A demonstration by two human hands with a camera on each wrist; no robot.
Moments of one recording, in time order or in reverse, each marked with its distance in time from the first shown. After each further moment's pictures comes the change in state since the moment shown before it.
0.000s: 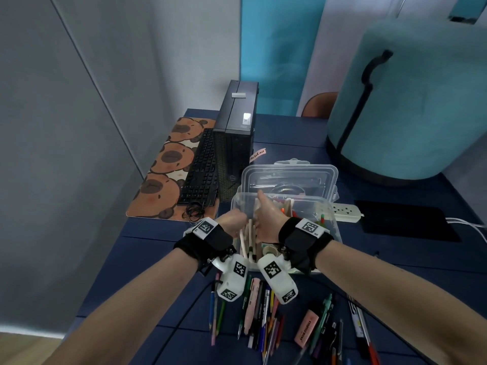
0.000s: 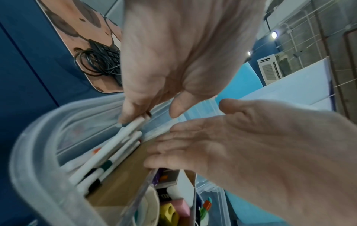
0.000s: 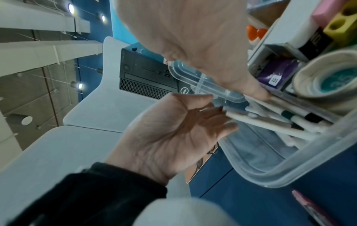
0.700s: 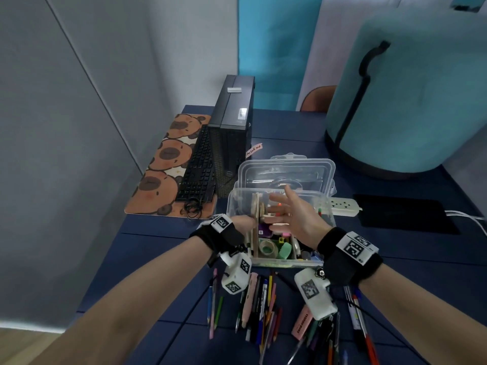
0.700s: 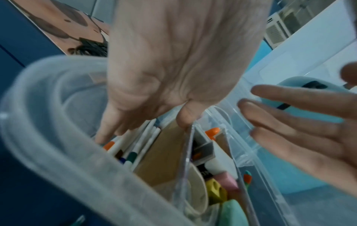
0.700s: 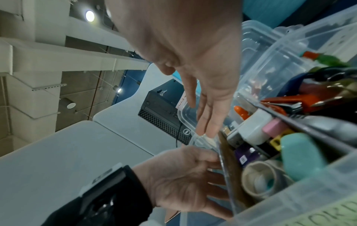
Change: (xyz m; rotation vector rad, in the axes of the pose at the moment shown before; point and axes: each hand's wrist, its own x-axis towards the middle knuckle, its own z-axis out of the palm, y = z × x) left_hand 0.001 -0.003 0.028 0.363 -0.045 -0.053; right_hand -0.037 0.003 -0.074 -0.143 -0.098 -0.336
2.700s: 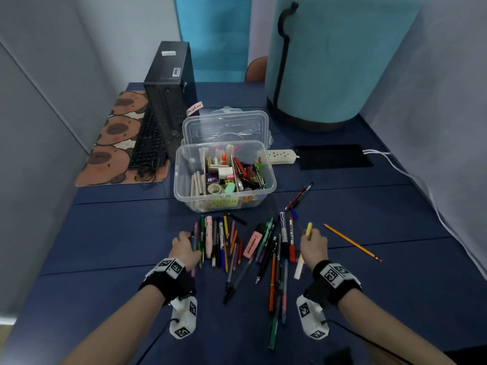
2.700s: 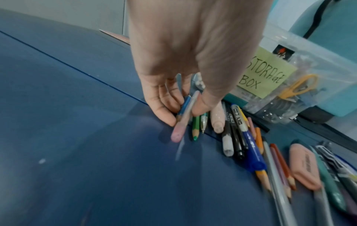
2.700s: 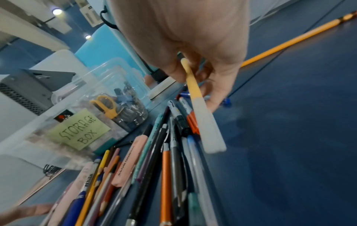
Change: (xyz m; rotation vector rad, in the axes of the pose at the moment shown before) left_hand -0.033 -0.174 0.123 0.233 0.316 0.071; right_hand -0.128 0.215 -0.126 -0.467 0.739 0.089
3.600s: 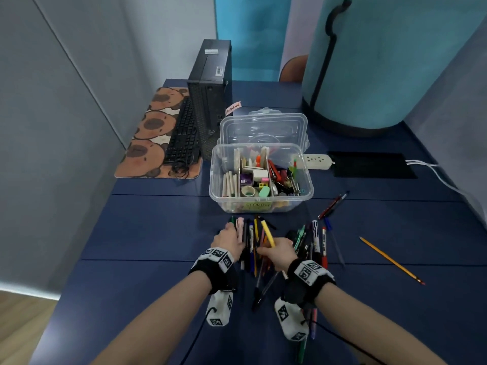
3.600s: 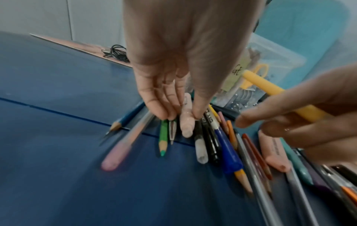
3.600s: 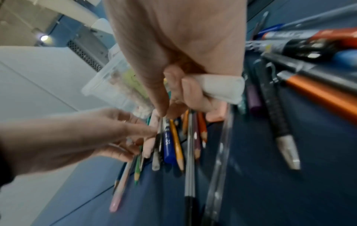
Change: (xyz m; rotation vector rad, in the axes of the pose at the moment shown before) left_hand 0.000 0.042 -0.004 0.207 0.038 0.087; right_hand -0.038 -0.069 0.103 -0.085 -0.529 -0.132
